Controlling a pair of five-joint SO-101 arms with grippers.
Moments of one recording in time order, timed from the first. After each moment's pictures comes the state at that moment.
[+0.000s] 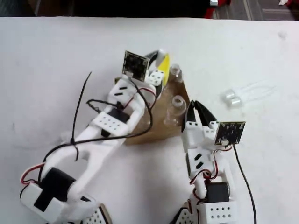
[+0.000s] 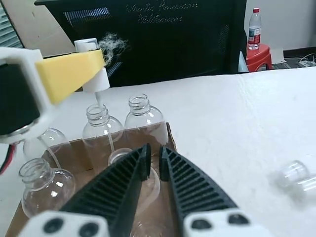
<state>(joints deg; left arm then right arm) 22.5 -4.9 42.0 -20.3 7.7 -8.2 -102.7 96.4 24.7 -6.4</state>
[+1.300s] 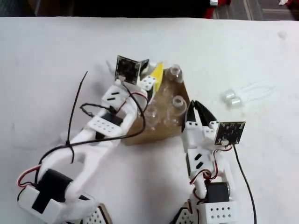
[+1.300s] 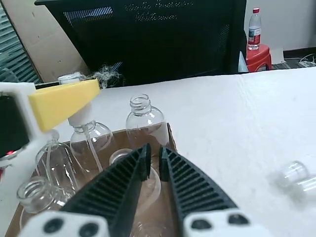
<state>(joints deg) 19.6 -6.8 47.7 -20.2 7.9 -8.2 -102.7 96.4 24.7 -6.4</state>
